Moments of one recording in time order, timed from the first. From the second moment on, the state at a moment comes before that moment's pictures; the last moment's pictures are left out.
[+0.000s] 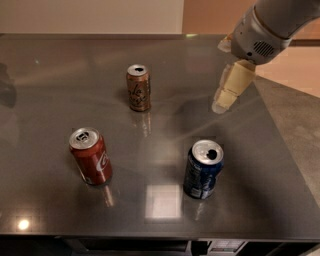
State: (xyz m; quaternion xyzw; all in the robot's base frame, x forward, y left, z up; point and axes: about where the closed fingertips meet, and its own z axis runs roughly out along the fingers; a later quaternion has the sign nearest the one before) arm 0.542 -0.138 0.966 -0.62 0.74 0.04 0.24
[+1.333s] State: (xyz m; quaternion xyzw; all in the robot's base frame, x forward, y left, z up) arm 0.651 0.021 0.929 -0.61 0.74 0.11 0.26
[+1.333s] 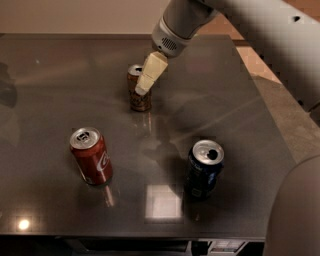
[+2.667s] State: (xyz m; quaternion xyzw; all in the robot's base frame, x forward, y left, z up) arm 0.649 0.062 0.909 -0.61 0.75 0.12 0.23
